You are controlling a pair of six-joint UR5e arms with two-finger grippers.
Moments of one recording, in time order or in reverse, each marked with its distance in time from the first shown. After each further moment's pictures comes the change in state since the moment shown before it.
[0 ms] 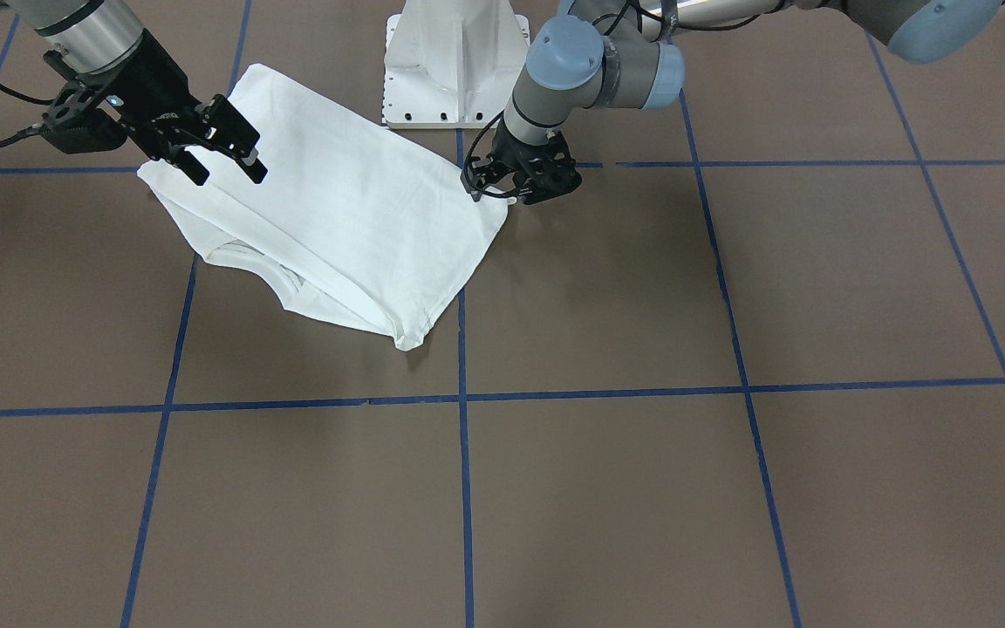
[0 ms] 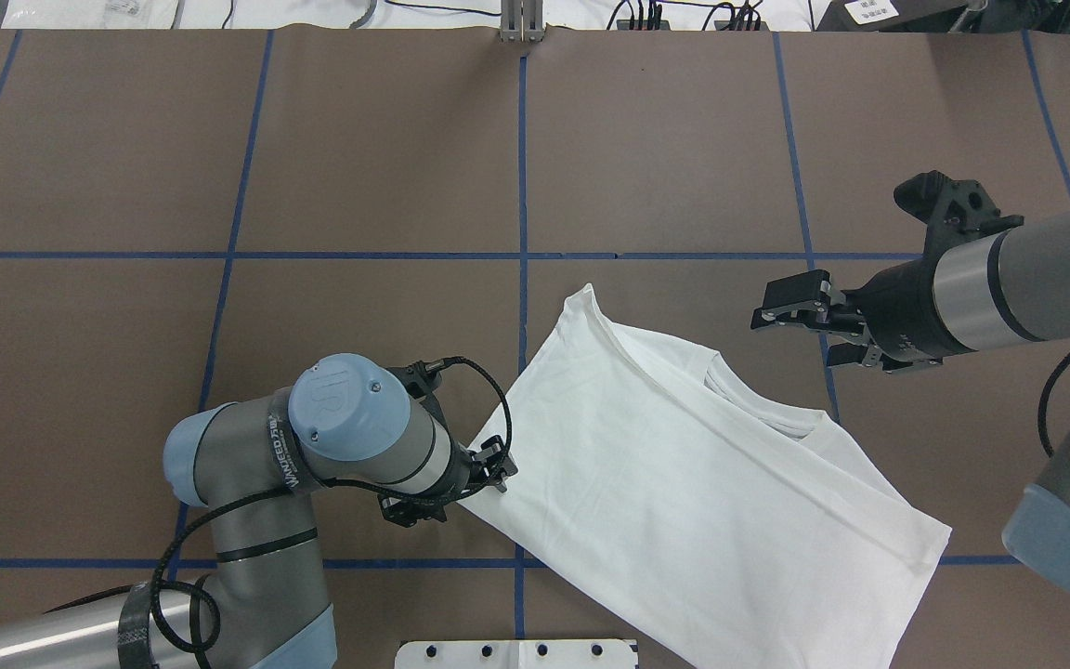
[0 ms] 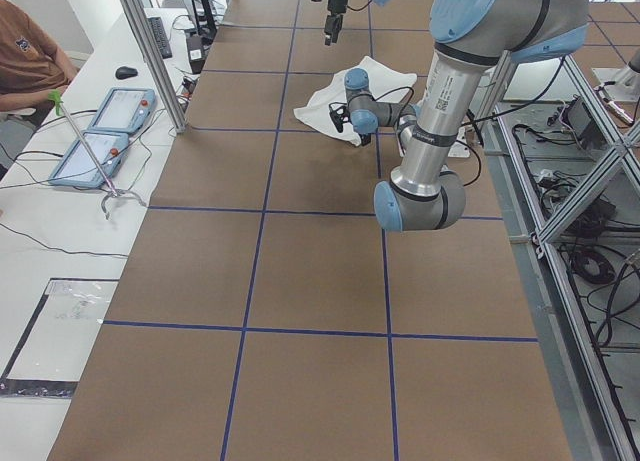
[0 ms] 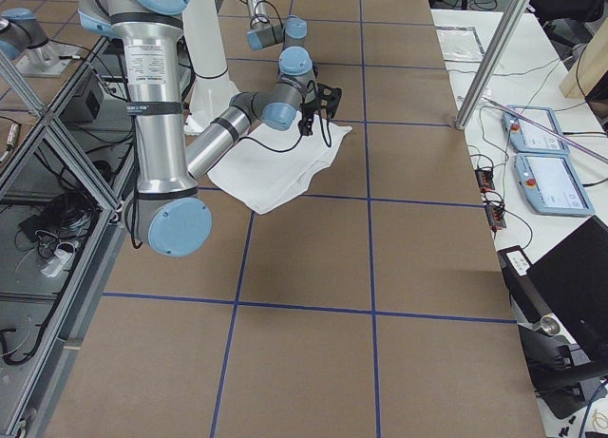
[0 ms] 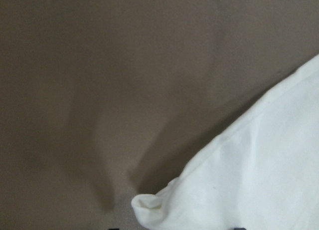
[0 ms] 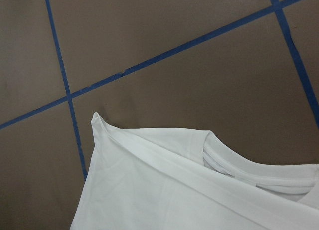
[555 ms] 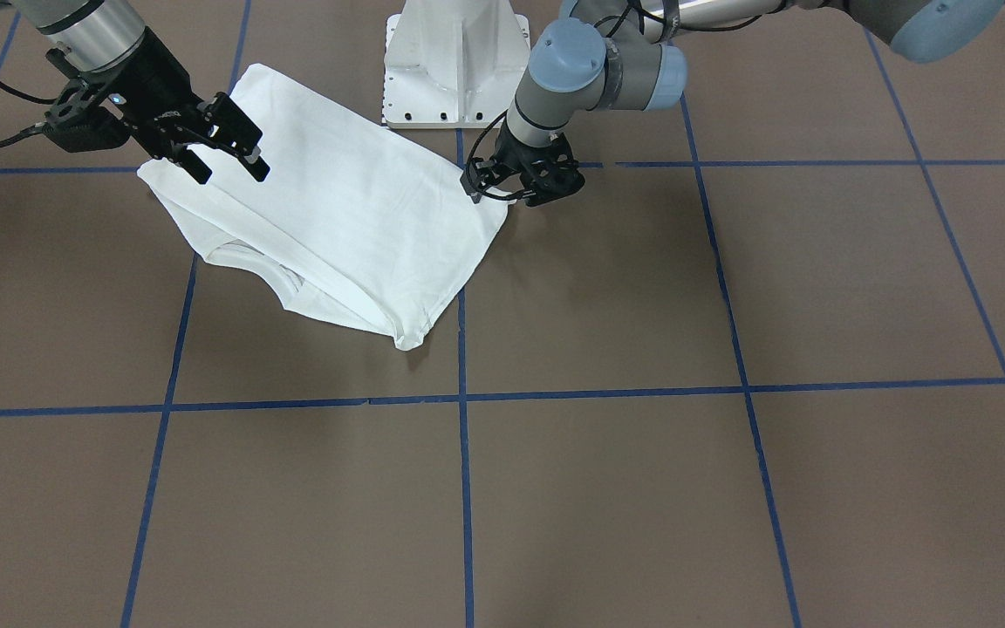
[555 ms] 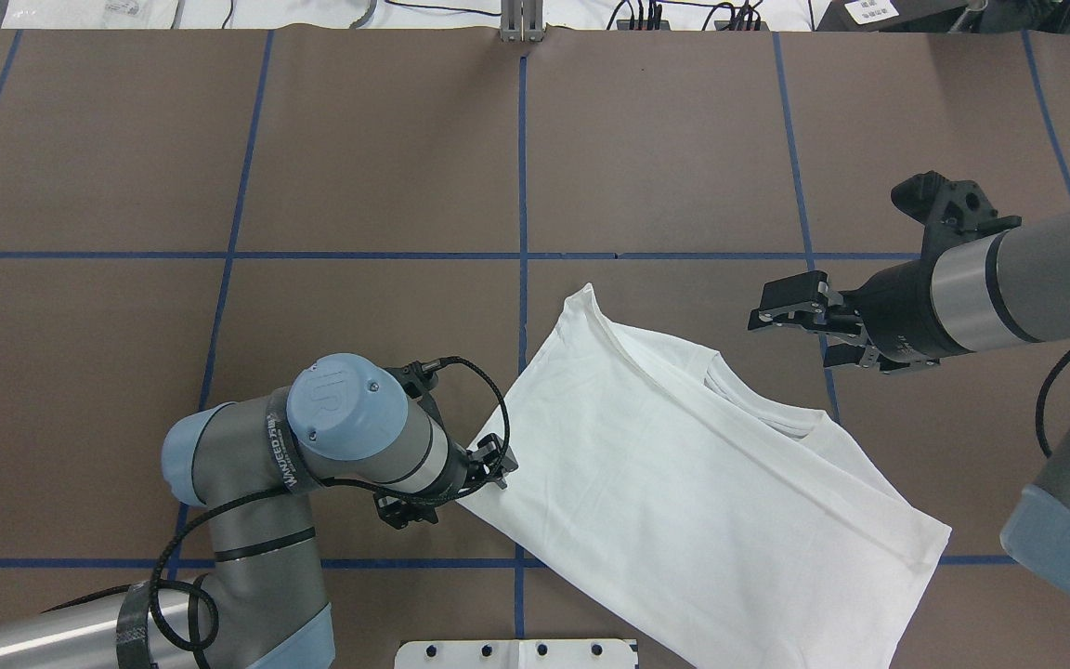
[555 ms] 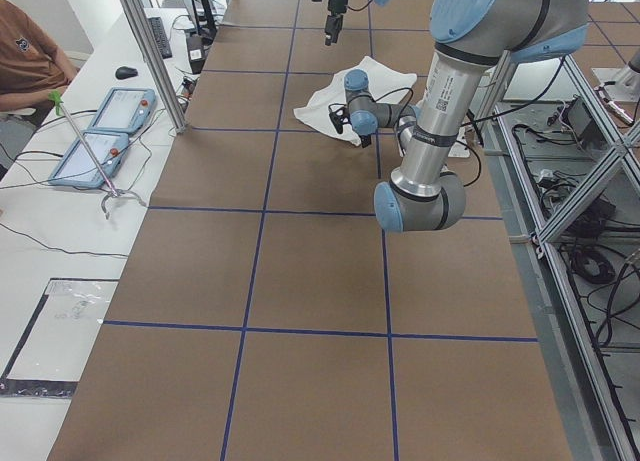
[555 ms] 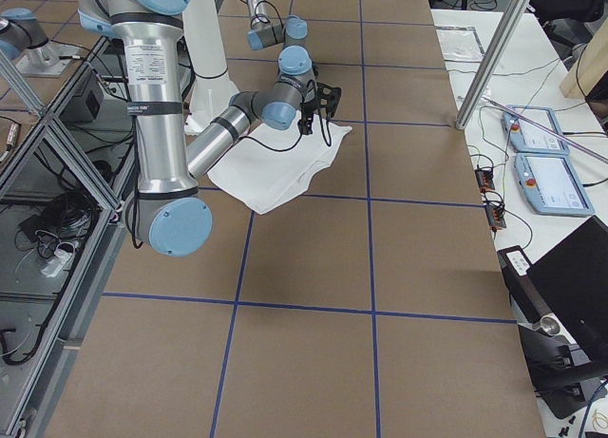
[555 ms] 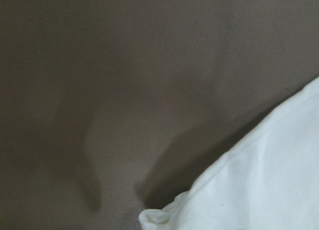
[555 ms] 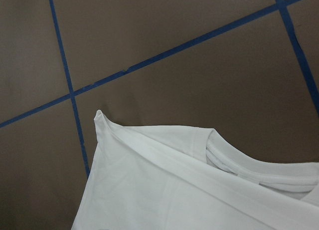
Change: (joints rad) left arm 0.002 0.003 0.002 -0.001 -0.003 -0.010; right arm -0.003 0.003 0.001 0.003 0.000 0.000
